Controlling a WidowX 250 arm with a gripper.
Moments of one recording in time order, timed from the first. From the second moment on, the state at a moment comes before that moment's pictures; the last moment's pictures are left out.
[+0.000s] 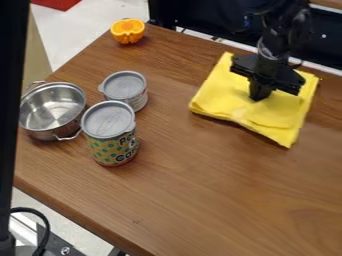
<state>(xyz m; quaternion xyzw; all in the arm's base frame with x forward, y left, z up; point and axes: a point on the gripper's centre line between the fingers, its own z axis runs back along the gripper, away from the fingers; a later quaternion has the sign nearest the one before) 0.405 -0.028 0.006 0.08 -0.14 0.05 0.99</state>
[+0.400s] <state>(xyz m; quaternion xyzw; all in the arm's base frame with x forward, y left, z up) 0.406 0.016 0.005 0.07 -0.11 0.03 0.99</state>
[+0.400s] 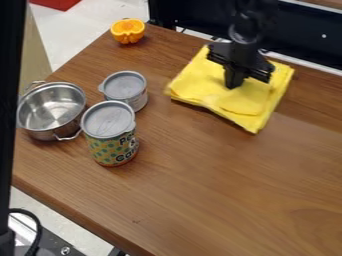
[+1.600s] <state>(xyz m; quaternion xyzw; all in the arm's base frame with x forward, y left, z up) 0.422 0.032 0.040 0.02 -0.13 0.11 0.99</state>
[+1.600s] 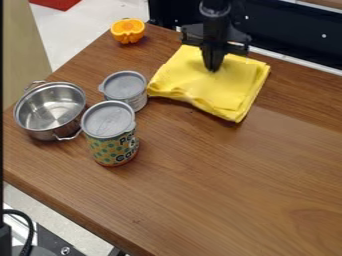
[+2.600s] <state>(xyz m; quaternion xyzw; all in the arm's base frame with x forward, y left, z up) 0.398 0.026 0.070 -0.01 -0.07 0.14 0.99</state>
